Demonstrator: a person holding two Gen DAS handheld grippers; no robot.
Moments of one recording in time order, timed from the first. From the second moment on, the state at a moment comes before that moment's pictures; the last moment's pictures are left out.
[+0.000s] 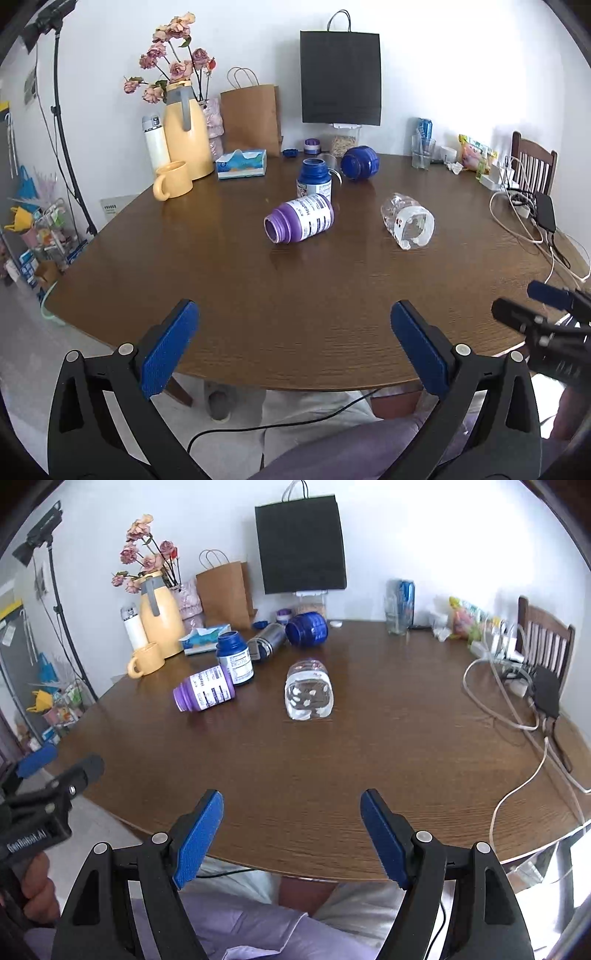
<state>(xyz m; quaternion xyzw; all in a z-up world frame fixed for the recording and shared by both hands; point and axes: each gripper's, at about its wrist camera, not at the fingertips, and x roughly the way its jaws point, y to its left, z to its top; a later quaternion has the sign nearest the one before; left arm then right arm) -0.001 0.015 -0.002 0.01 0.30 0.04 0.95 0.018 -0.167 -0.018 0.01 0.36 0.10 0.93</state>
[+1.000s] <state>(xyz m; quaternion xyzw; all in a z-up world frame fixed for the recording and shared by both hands) -0.009 0.018 -0.006 0.02 0.30 0.04 0.95 0.011 -0.169 -0.012 0.02 0.33 0.11 0.94</state>
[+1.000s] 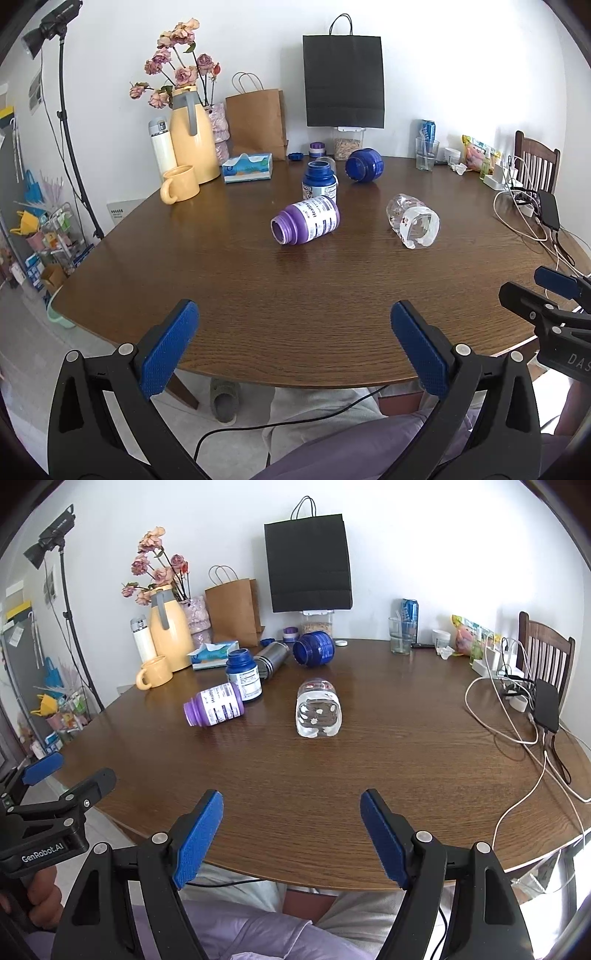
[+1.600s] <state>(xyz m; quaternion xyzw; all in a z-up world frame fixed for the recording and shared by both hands) -0.010 0.016 -0.005 0.03 0.30 0.04 0.95 0.010 -0.170 -0.011 0.02 0.33 0.11 0.94</state>
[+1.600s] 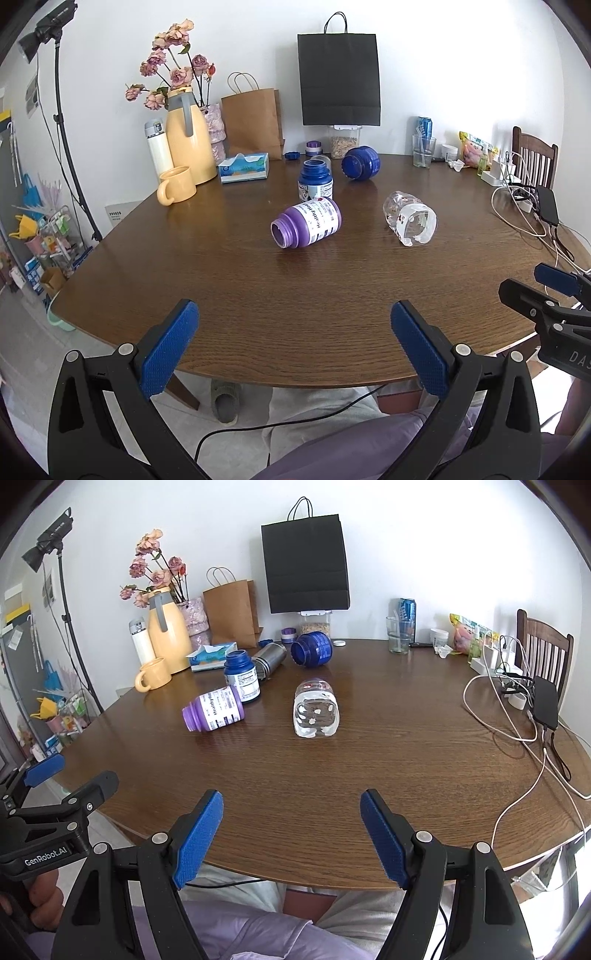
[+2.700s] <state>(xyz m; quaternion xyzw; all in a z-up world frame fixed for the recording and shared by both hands) -0.005 0.010 -0.008 0.03 0.31 0.04 0.95 0.011 -0.169 -0.014 0.02 0.34 0.11 0.93</state>
